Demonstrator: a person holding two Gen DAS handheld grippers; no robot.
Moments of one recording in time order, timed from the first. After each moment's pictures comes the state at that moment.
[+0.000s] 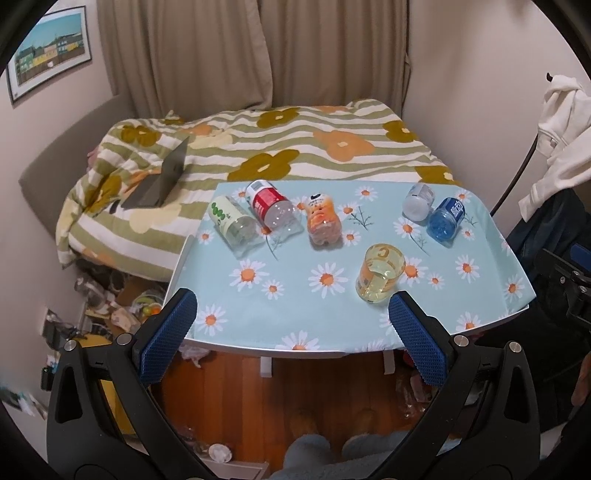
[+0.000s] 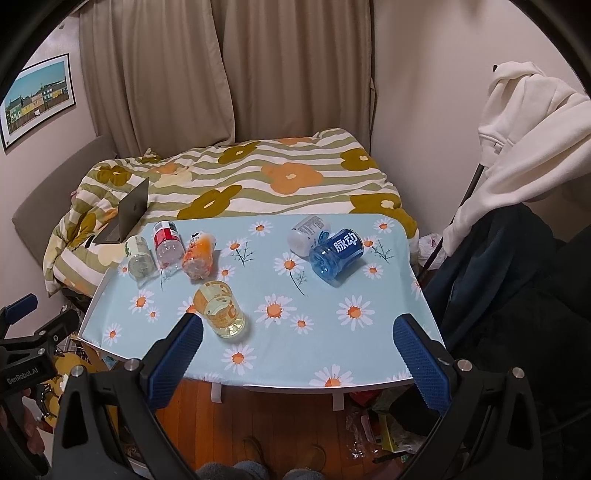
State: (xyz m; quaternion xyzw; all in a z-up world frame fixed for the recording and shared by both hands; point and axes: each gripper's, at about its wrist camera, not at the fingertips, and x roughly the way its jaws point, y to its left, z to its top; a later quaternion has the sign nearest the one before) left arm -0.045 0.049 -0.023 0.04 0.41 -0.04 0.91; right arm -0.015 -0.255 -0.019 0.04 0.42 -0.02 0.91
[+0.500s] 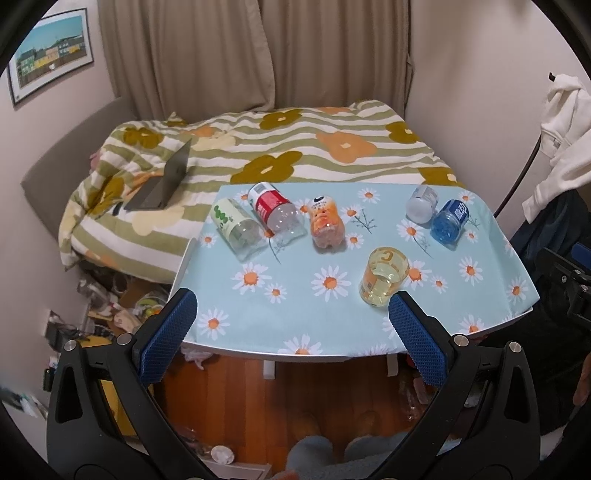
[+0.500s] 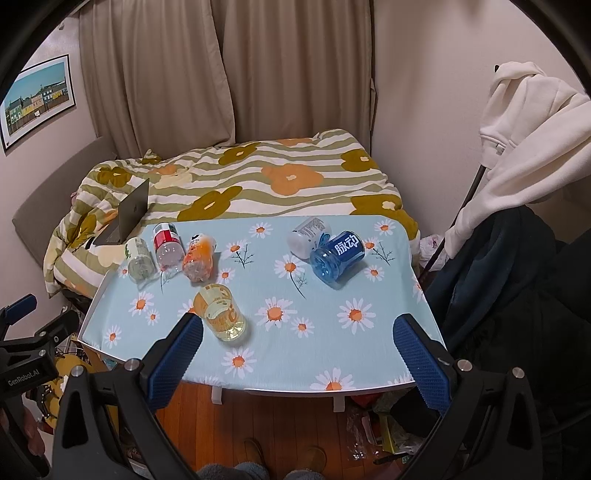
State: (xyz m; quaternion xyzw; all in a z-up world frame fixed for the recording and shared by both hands) left arm -0.038 0.047 -0.015 0.04 0.41 -0.04 0.91; right arm -0.015 -0.256 -0.018 0.04 0.42 -0.02 0.91
